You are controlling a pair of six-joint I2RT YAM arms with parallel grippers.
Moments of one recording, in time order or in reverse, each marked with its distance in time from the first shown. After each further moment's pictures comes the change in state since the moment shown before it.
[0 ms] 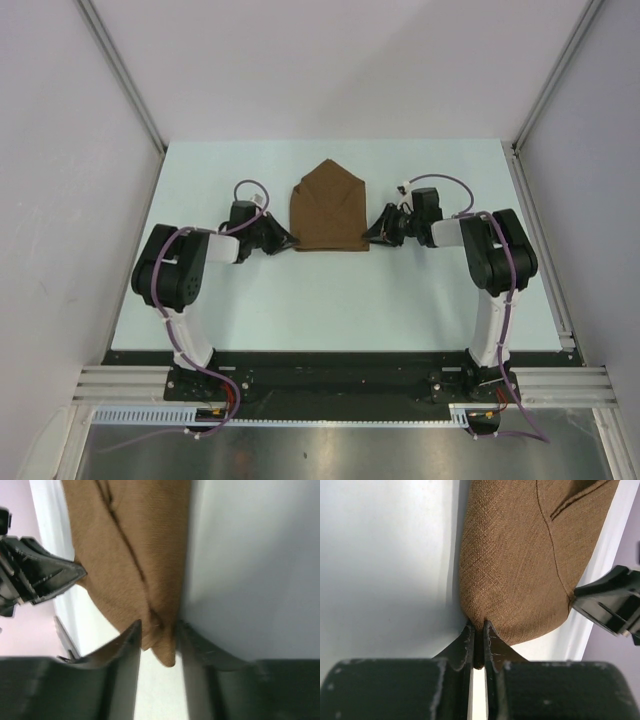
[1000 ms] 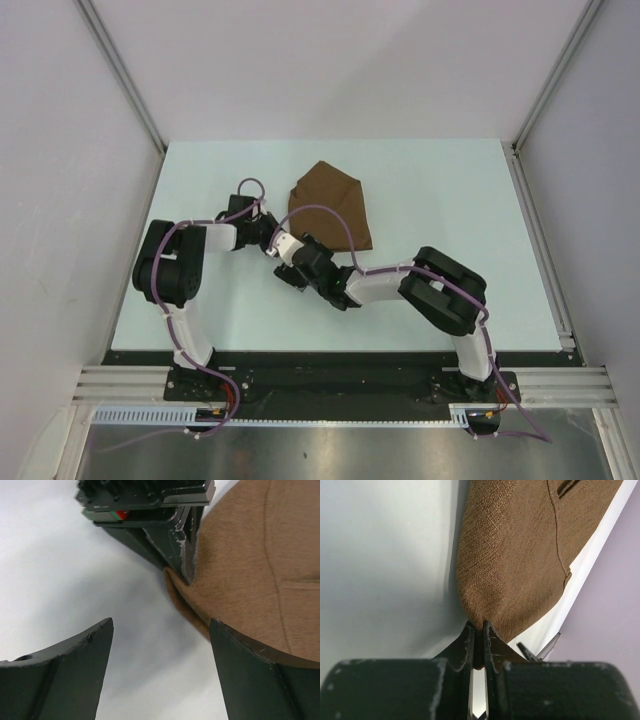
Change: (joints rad) left arm 0.040 0.035 0.137 -0.291 0.175 0.007; right arm 0.793 -0.037 0.077 0.089 1.018 -0.888
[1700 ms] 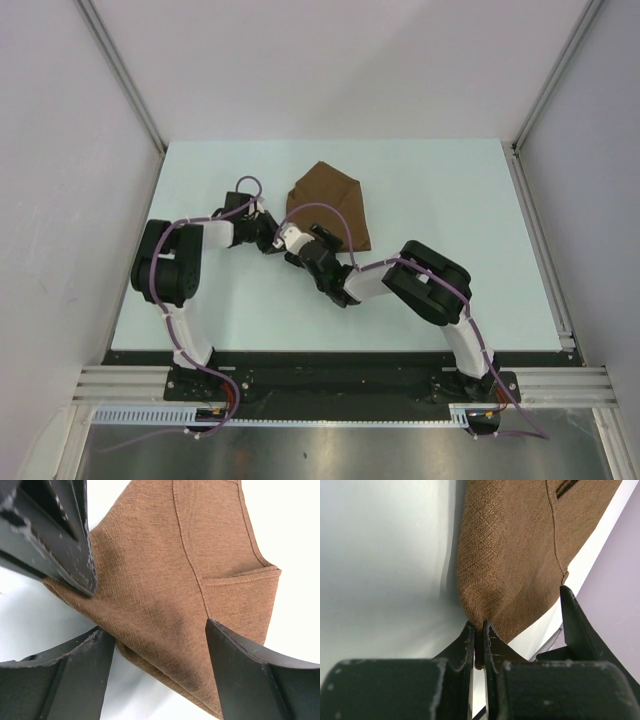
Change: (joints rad) left arm 0.027 0.000 0.029 -0.068 0.024 0.046; right arm -0.050 0.142 0.011 0.262 0.265 -0.220
